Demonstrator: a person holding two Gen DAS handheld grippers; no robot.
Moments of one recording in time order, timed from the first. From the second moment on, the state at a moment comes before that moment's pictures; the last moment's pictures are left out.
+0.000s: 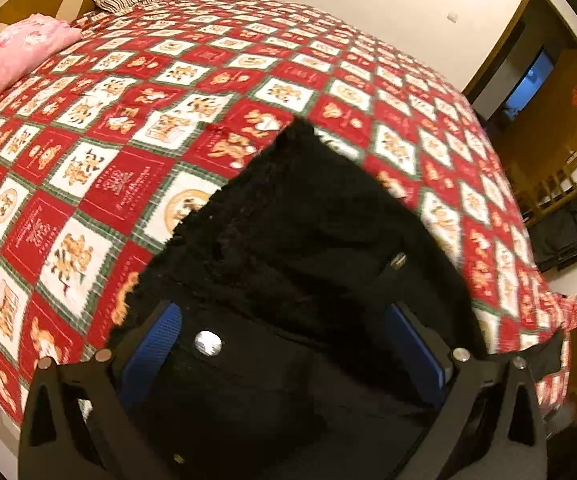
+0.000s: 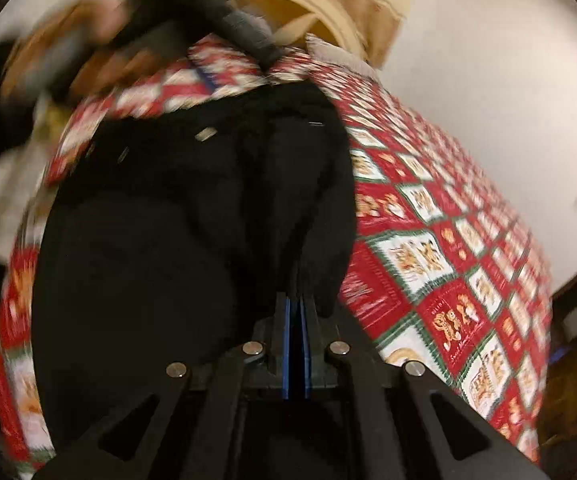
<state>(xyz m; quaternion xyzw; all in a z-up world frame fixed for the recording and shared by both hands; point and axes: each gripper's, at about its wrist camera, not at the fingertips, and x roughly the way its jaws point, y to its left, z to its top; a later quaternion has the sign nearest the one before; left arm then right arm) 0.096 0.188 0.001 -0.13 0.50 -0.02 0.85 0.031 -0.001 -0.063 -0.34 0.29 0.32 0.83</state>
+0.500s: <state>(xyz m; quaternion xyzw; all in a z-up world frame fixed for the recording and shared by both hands) 0.129 0.114 -0.013 -0.01 0.56 0.10 0.82 -0.052 0.028 -0.134 -0.55 0.16 0.28 0.78</state>
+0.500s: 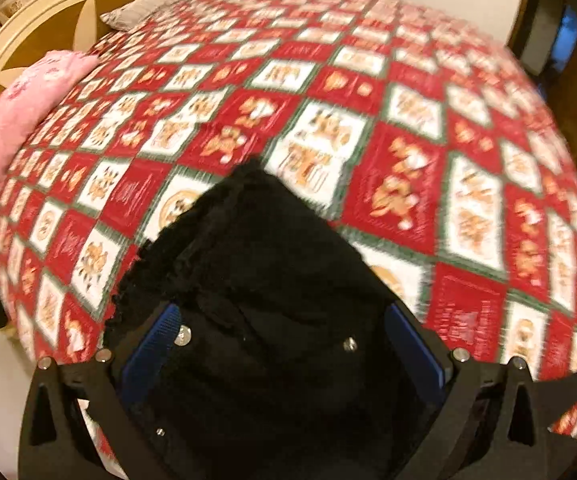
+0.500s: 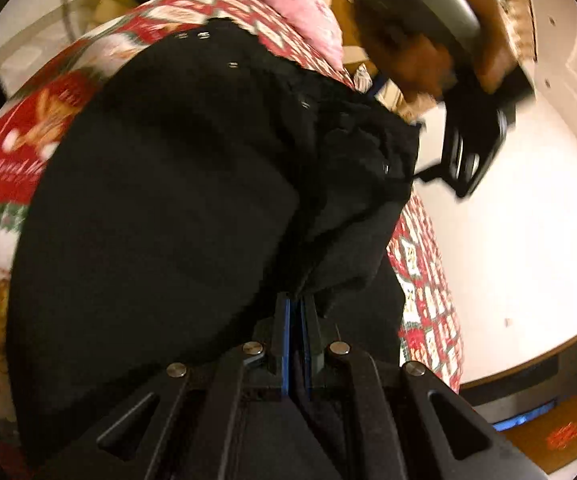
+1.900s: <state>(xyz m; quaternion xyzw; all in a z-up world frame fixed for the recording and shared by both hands) 0.093 0.094 -0.034 0.02 0.53 0.12 0.84 -0.099 0.005 -0.116 -0.55 0.10 0.26 0.79</state>
